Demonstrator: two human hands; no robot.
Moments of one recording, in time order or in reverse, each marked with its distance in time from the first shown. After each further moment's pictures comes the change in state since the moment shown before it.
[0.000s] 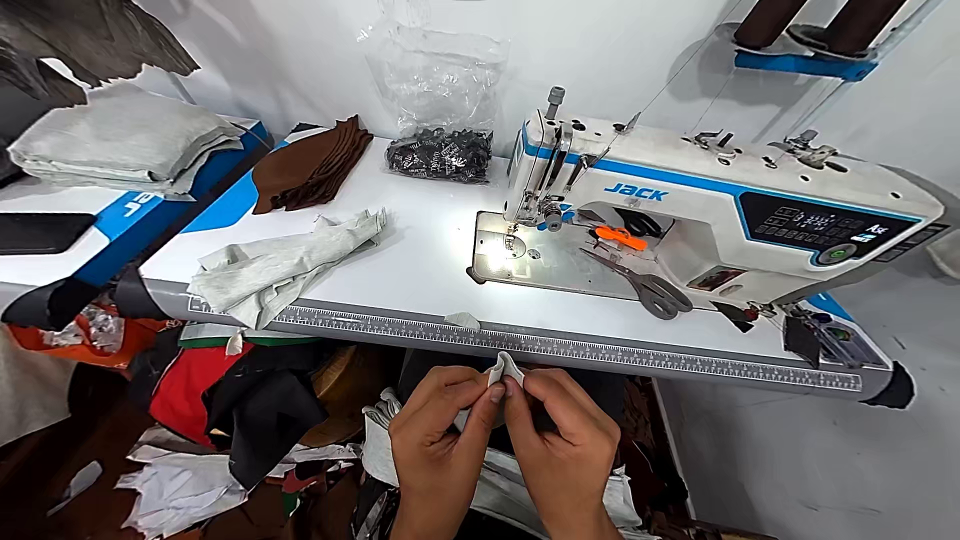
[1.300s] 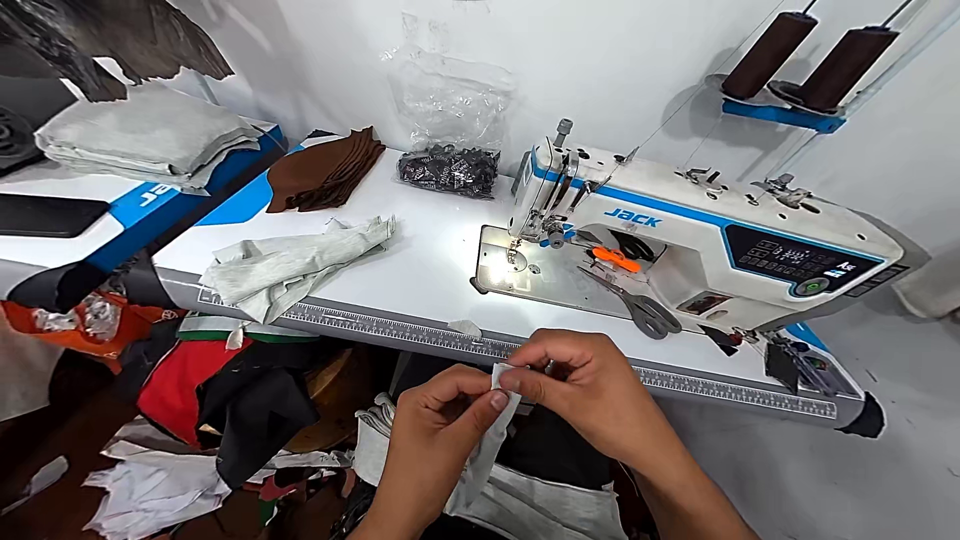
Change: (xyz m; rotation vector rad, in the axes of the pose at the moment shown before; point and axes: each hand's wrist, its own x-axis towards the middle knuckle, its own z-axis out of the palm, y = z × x) left_hand 0.016 0.016 -0.016 -0.422 -0.182 -0.429; right_hand 0.090 -0.006 -0.039 0.267 -0.746 0.238
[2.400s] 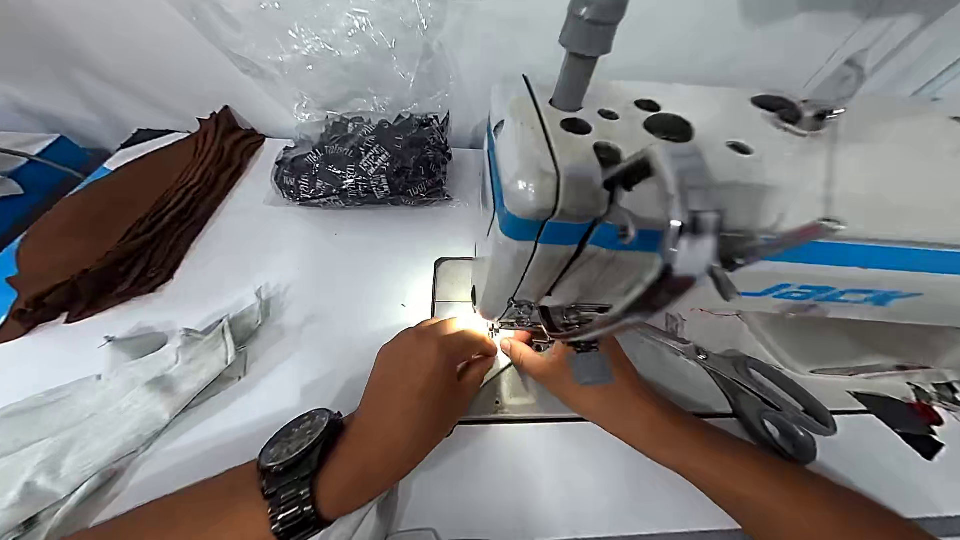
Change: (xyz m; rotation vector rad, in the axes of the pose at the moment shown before) left_hand 0.248 -0.128 -0.008 1.247 -0.456 0.250; right_hand 0.141 0.215 -0.062 -0.669 0.199 0.280
